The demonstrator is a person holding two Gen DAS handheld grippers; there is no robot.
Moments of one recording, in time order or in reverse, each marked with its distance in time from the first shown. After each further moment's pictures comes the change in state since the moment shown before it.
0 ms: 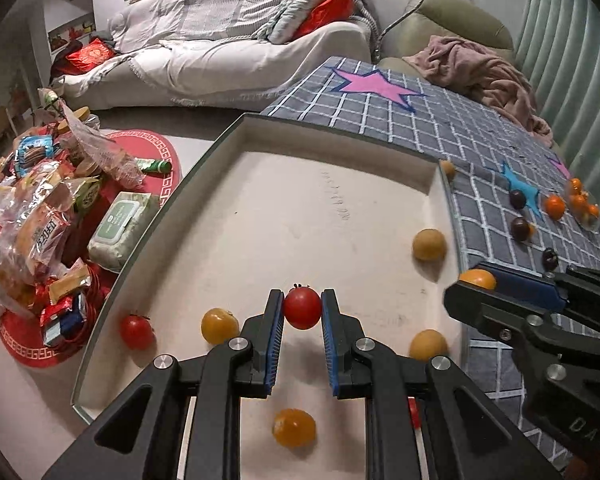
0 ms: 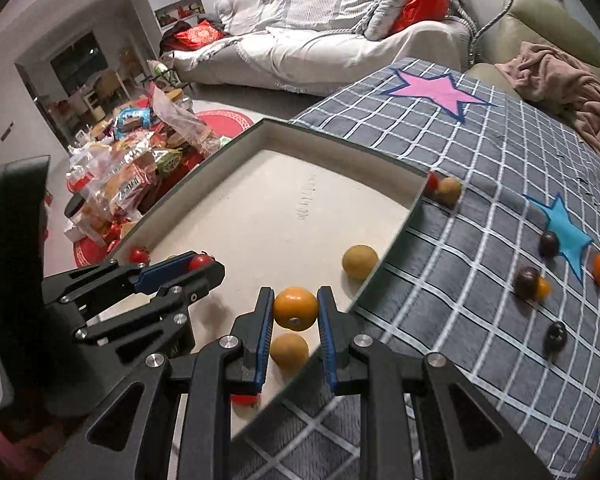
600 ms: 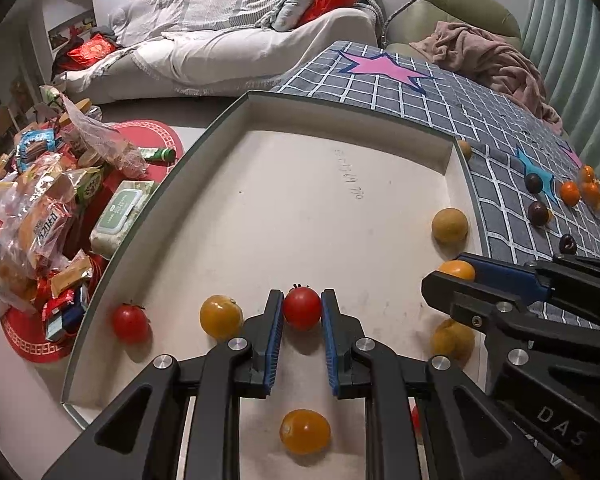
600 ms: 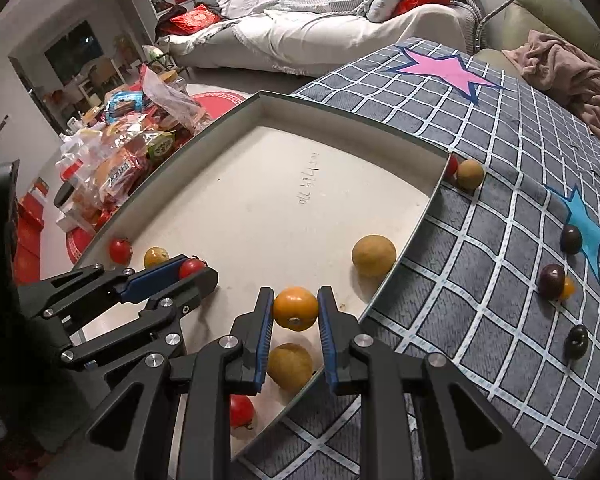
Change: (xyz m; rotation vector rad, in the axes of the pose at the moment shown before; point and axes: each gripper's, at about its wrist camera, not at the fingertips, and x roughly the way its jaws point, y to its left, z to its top) left arm 0.012 0.001 -0.007 0.012 0.036 0.030; right arm 0.027 0.000 0.001 0.001 0.058 -0.002
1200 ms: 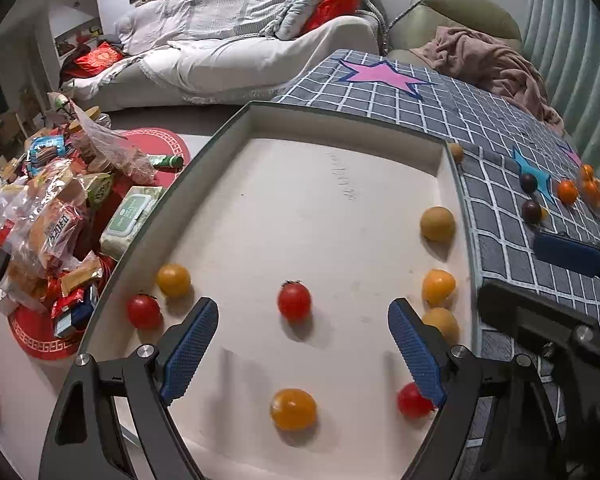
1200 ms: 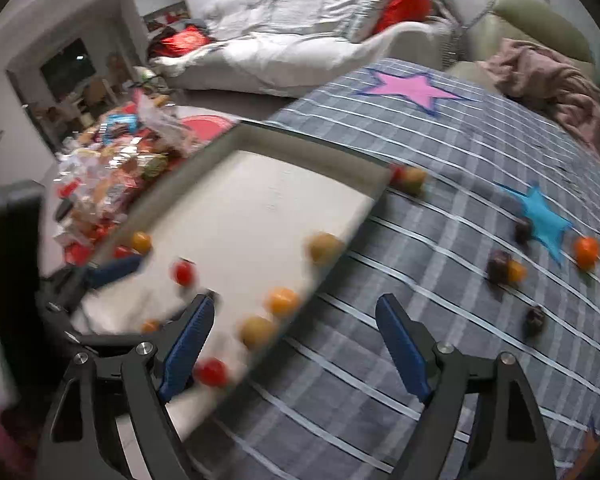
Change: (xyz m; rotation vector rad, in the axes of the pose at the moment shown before) left arm -0.014 -0.011 -0.007 0.006 -0.030 0.026; right arm -0.045 -0.027 -0.021 0.039 -0.078 -0.068
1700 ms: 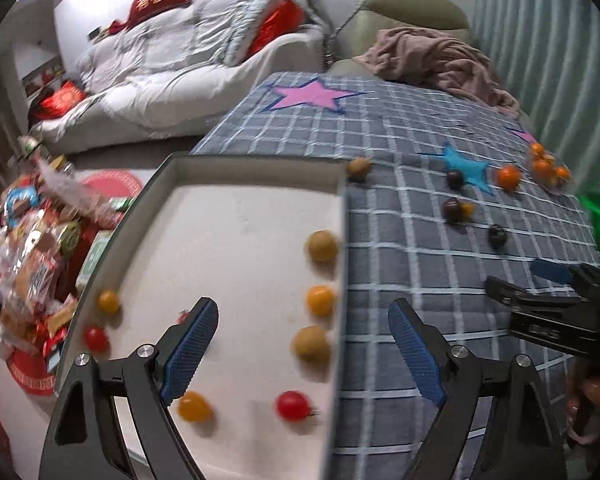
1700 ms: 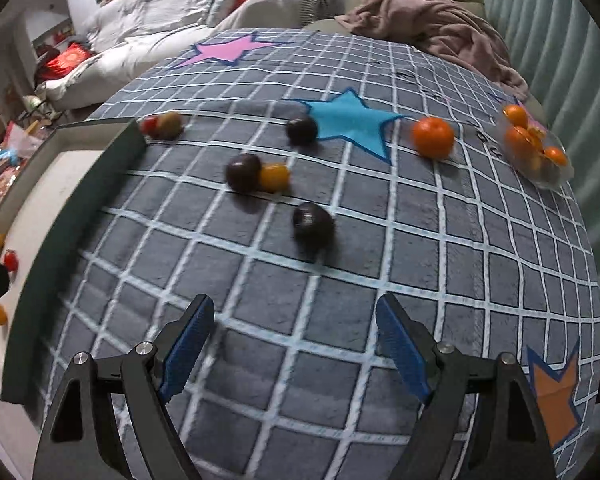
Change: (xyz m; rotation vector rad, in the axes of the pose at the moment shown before) left arm -0.035 -0.076 0.010 0.144 -0.063 -0.081; right arm -0.007 -0.137 -0.055 0.236 0.047 -0.307
